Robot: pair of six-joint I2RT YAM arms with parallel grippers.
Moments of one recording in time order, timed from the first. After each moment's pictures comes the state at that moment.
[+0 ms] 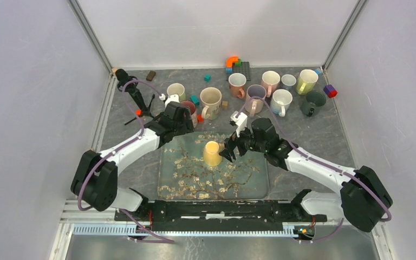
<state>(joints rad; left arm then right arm) -0.52 1.43 0.88 -0.25 -0.30 -0.57 0.69 1.21 0.63 0.08 -0.33 0.05</state>
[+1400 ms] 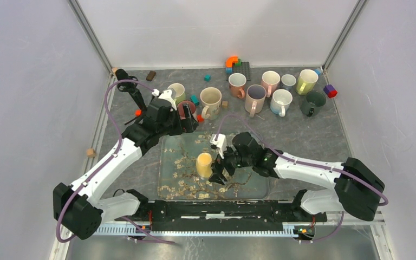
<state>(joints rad) -0.52 1.13 0.96 -0.45 -0.03 -0.57 0.94 1.30 0.65 0.07 -0.42 0.03</state>
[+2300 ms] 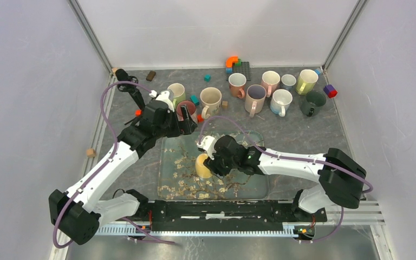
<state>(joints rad) -0.52 1.09 0.96 -0.49 -0.02 -0.57 1.07 1.46 0.82 -0.19 -0.04 0.02</state>
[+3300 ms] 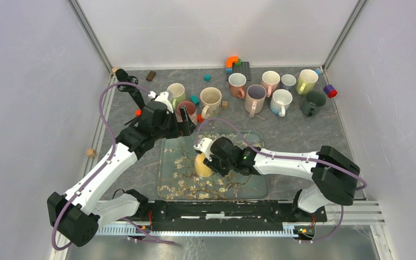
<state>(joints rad) -0.52 1.06 0.96 -0.52 -0.02 -0.57 1.09 1.52 0.85 -0.21 0.01 0.01</state>
